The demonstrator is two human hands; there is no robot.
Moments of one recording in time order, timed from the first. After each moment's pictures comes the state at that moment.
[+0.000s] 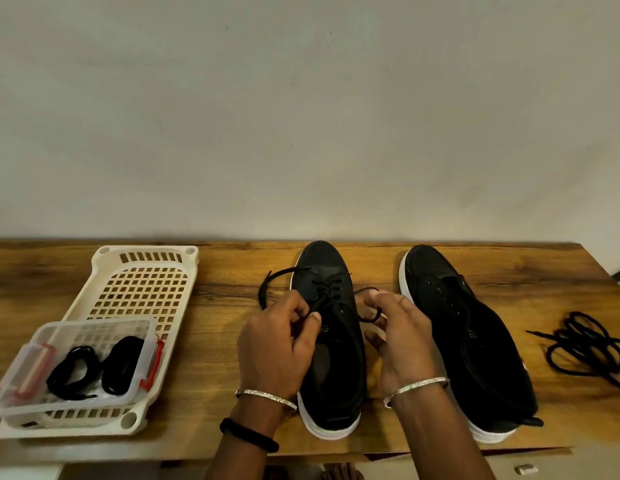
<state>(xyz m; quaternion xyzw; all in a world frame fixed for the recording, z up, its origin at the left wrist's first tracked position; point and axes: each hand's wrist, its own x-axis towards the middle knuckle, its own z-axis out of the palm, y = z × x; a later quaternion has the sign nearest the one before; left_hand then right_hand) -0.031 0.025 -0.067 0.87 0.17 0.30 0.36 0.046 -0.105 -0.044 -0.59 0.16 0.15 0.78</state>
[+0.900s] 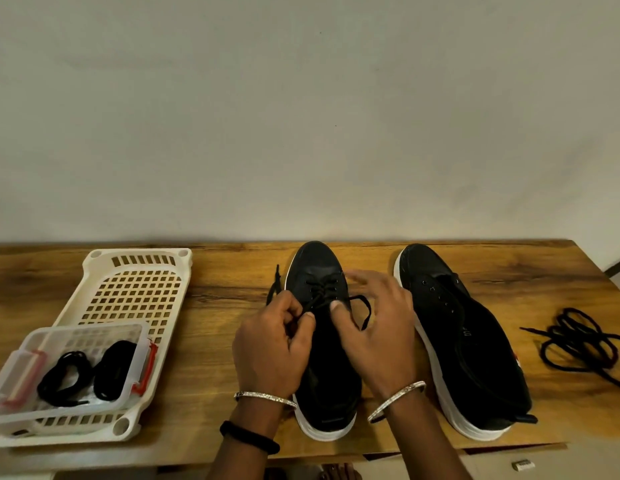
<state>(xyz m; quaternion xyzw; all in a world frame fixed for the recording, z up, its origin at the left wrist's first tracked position) -0.027 0.023 -0.070 0.86 0.19 0.31 0.36 0.038 -0.103 -0.049 -0.87 -0.15 -0.07 0.46</state>
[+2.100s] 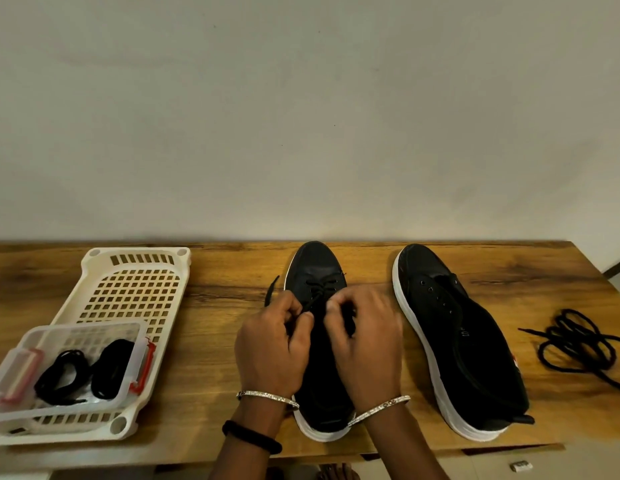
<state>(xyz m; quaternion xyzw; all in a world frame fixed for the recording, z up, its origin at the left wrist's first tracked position) -0.025 0.018 -0.071 0.86 0.20 0.31 0.37 0.025 -0.094 -0.060 -0.87 -0.19 -0.16 0.42</state>
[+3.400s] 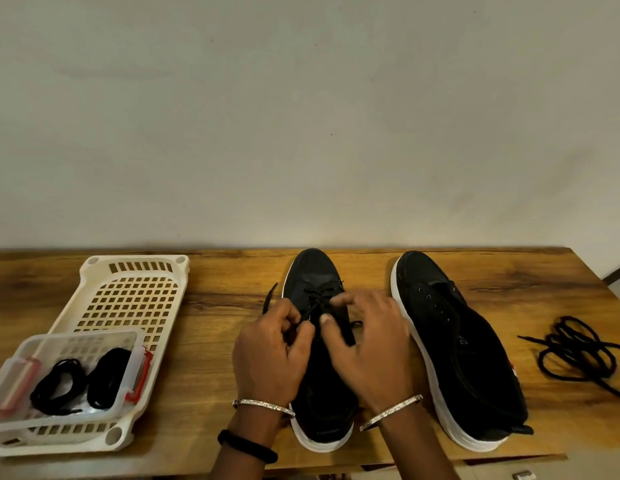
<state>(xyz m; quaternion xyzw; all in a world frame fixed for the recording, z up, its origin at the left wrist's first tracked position) -0.024 0.019 -0.070 0.86 0.18 0.31 0.37 0.033 -0.106 -0.046 -0.89 -0.20 -0.08 0.40</state>
